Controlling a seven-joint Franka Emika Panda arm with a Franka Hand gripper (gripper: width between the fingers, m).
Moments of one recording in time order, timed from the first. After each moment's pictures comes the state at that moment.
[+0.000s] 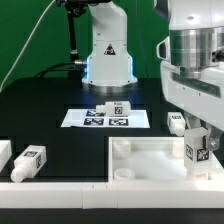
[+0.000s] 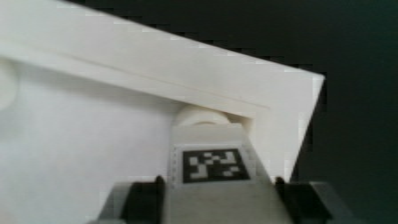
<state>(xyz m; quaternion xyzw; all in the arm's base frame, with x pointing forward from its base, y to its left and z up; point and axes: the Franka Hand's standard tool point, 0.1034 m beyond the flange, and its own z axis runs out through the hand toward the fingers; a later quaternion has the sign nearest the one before) 0.640 0.116 0.081 -0.75 0.66 0.00 0.06</state>
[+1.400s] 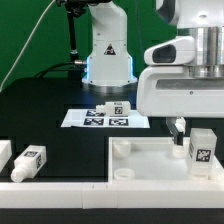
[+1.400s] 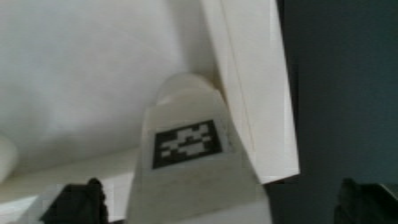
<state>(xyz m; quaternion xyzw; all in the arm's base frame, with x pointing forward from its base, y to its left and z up) 0.643 0.119 0.079 -0.99 0.16 -0.06 0.03</state>
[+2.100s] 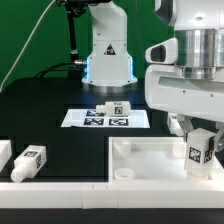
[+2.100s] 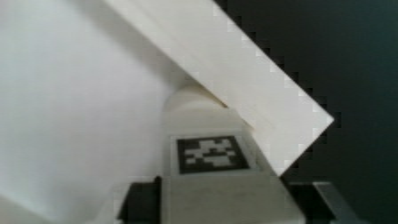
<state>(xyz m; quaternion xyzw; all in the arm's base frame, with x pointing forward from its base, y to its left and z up) 0.638 0.117 0.076 -0.88 0.47 -0.04 0.04</state>
